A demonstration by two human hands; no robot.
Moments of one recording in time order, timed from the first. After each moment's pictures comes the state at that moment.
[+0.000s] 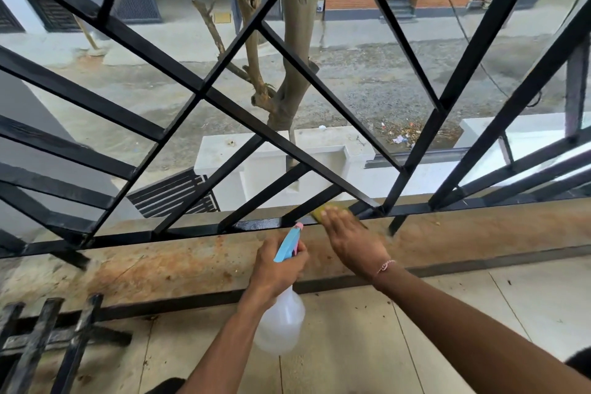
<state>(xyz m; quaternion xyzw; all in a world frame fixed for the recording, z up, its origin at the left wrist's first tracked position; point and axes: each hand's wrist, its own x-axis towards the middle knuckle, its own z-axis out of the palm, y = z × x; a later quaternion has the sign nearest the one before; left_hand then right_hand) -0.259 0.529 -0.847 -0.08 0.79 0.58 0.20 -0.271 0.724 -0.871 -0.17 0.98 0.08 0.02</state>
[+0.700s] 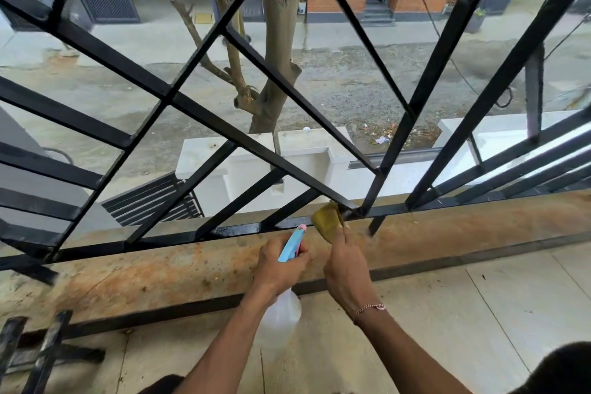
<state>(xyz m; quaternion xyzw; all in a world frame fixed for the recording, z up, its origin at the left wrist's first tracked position) -0.261 0.573 -0.844 -0.02 0.81 0.56 0.19 -0.229 0.710 -0.862 0.13 0.96 -0.25 -0.01</state>
